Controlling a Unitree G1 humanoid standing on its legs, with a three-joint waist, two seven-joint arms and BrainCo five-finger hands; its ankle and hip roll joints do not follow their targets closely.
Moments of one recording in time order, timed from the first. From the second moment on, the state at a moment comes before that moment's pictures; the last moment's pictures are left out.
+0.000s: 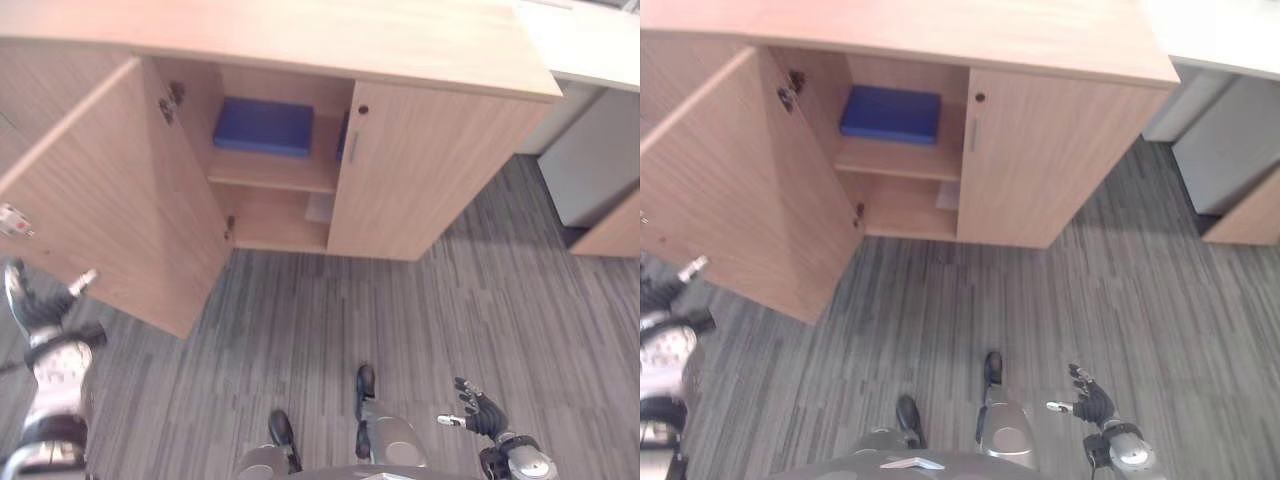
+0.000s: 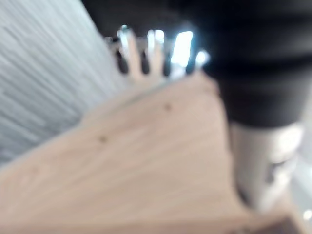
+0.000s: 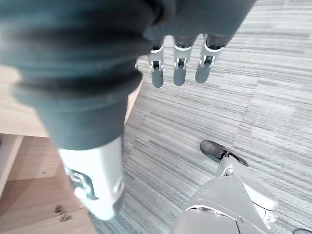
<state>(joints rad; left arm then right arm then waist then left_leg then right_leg) -0.23 0.73 0.15 0.82 -0.42 -0.36 0.26 0.22 -0.40 0.23 0.64 0.18 -0.21 0.22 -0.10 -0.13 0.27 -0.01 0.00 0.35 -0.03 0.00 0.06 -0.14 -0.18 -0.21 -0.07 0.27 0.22</state>
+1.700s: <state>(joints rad) -0.49 0.56 -0.13 0.94 -0.59 -0.21 0.11 0.14 -0.31 0.27 0.61 0.37 -0.25 0.16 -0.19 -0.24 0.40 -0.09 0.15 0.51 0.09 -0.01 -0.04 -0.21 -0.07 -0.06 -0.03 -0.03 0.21</state>
